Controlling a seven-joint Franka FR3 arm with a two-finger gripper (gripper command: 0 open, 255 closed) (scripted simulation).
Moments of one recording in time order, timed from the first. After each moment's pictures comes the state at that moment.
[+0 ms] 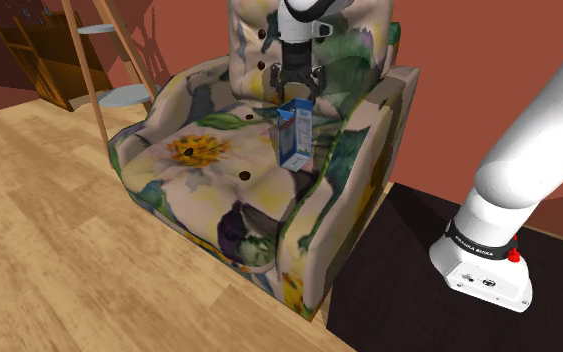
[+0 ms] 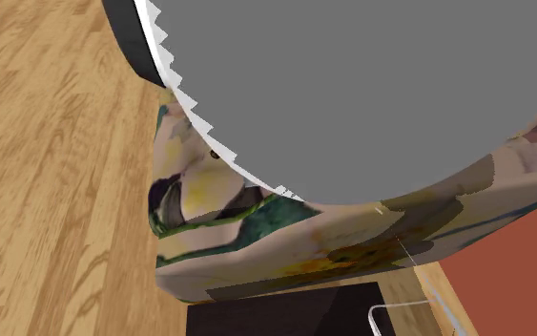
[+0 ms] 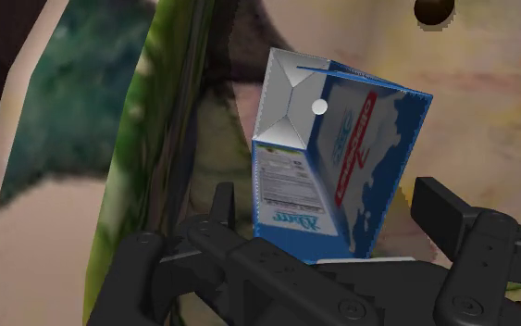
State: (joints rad) arm -0.24 -0.14 0.28 -2.02 0.02 1.88 1.32
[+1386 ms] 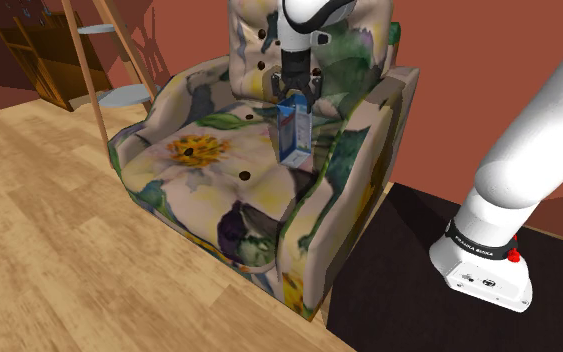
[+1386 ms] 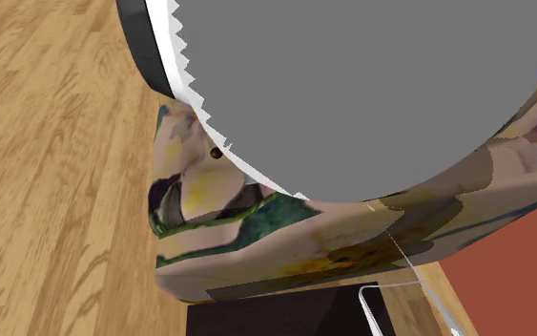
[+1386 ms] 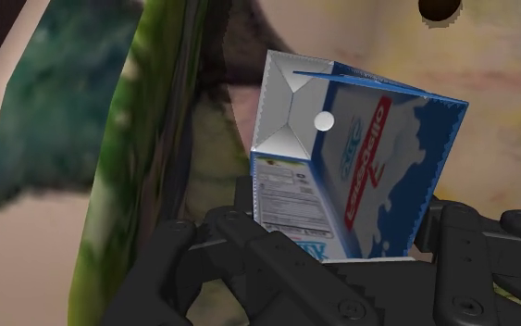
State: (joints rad) arm -0.24 -0.13 0.28 -2.05 0.02 1.93 1.34
